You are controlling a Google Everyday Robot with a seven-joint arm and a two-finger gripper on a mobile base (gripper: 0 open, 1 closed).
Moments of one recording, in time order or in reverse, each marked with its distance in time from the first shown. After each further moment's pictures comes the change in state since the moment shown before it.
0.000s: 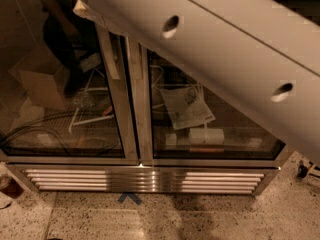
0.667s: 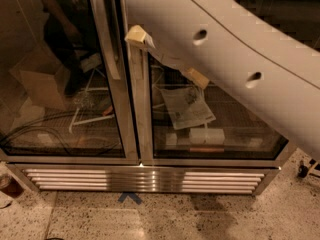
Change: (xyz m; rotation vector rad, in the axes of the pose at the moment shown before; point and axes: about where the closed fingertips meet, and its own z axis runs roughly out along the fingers) arm -0.002 -0.095 0.048 0.024 0.036 0.117
